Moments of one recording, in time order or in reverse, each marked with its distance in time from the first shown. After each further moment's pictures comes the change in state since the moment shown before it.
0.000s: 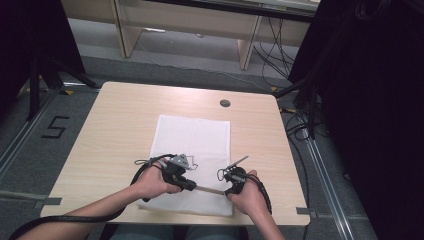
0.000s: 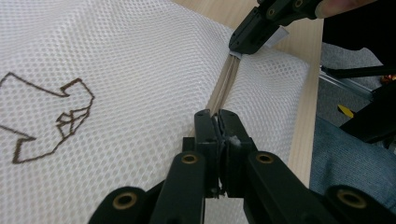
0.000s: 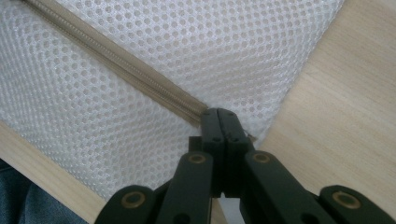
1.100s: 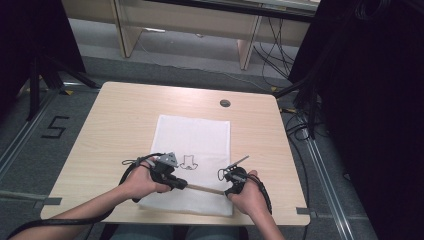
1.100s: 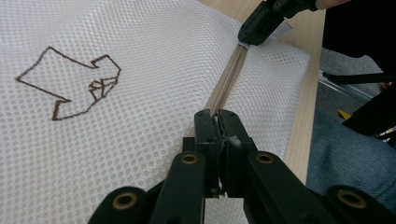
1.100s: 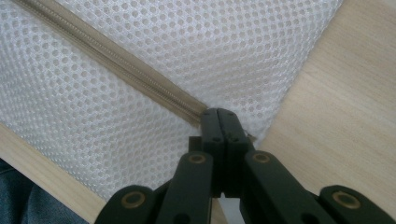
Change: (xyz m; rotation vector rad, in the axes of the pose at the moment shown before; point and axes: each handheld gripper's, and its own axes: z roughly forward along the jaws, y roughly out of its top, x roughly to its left) left arm 0.007 -0.014 -0.021 -0.016 0.020 -0.007; right arm -0.001 0.000 0.001 -0.009 0.006 0.006
